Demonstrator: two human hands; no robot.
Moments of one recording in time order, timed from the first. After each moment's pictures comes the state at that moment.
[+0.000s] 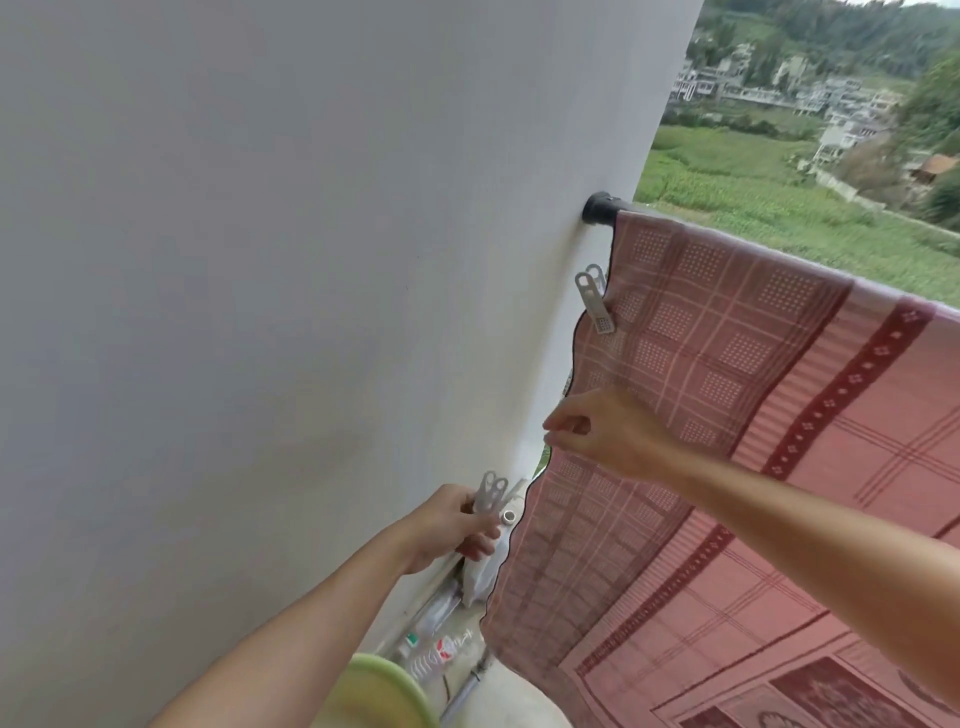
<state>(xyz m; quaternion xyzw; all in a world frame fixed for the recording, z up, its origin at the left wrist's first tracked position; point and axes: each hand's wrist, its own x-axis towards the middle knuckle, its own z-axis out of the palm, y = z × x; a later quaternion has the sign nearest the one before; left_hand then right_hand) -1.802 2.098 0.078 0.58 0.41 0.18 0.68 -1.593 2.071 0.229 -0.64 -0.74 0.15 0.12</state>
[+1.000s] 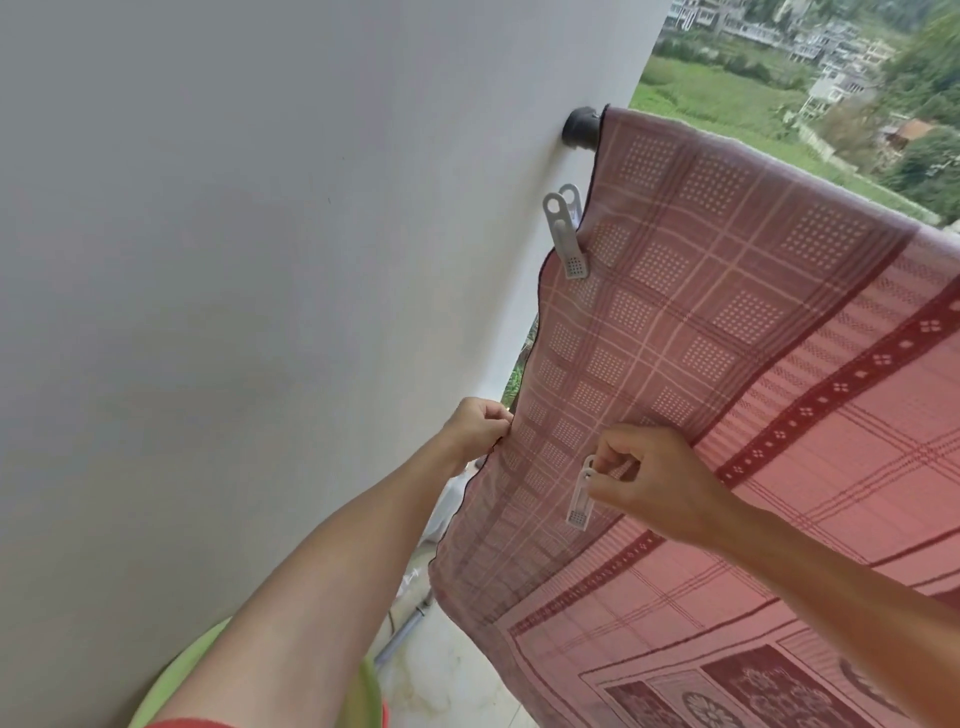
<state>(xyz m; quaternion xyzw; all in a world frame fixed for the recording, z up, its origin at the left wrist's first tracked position) -1.668 2.171 0.029 0.54 0.46 0.24 0.66 -1.521 2.013 0.184 -0.66 -0.68 0.25 0.21</state>
